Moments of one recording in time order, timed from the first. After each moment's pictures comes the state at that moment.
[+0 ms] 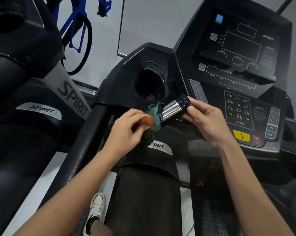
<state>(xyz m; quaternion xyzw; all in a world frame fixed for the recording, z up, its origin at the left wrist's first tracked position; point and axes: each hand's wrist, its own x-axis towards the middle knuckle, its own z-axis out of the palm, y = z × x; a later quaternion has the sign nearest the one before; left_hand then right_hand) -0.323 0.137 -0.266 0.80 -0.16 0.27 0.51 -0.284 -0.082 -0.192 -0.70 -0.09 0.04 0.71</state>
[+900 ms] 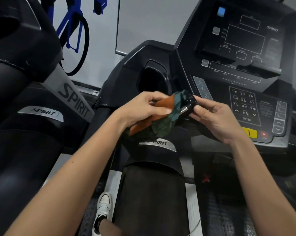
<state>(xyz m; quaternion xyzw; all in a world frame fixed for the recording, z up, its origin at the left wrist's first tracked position) -0.272 0.143 -0.206 0.68 -0.20 -0.14 0.69 -0.281 -0.086 -0.188 -0.70 -0.09 0.07 0.70</state>
